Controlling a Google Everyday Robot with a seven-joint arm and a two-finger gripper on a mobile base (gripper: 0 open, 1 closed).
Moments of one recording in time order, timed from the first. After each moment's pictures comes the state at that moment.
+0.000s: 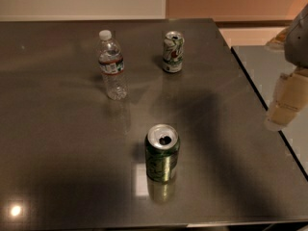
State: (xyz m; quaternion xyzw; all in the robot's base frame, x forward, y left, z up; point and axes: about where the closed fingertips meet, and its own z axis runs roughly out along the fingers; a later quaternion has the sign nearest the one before) arm 0.438 -0.217 0.976 -0.60 0.78 -0.03 0.16
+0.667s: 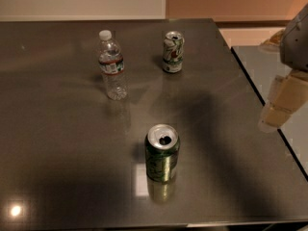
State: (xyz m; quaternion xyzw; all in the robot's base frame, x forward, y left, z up) arm 0.438 -0.204 0.973 -0.61 0.77 -0.01 0.18
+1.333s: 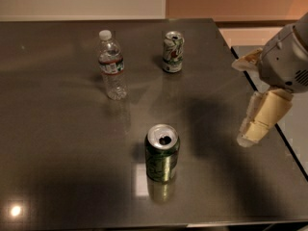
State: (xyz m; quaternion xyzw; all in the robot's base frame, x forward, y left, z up) arm 0.427 -0.164 0.945 -0.64 0.74 0.08 0.21
